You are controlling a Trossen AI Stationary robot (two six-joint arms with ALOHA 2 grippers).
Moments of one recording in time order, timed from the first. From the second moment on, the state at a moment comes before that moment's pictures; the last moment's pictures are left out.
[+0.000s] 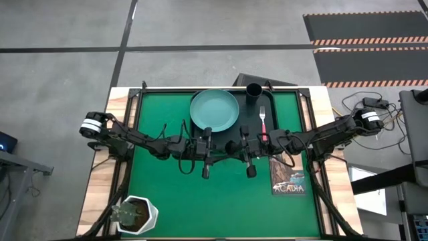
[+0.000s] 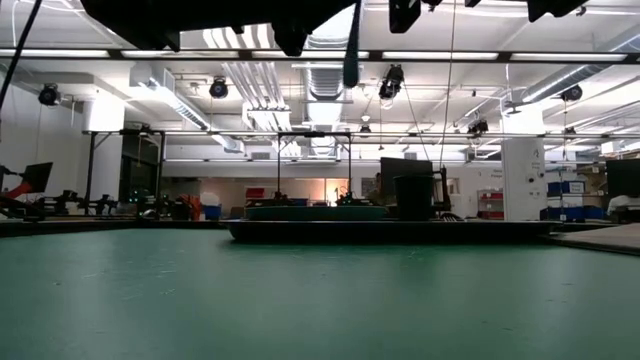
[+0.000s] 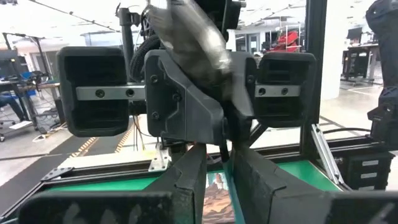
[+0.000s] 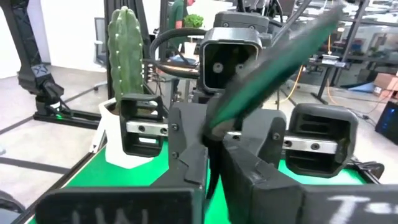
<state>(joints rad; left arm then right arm) -0.16 1.61 0.82 0.92 -0.11 0.09 0.18 1.37 0.76 0.61 0.02 -0.11</state>
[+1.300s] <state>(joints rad) -0.13 1.62 0.75 0.96 -0.16 -0.02 0.19 1.29 0.69 0.69 0.34 -0.17</state>
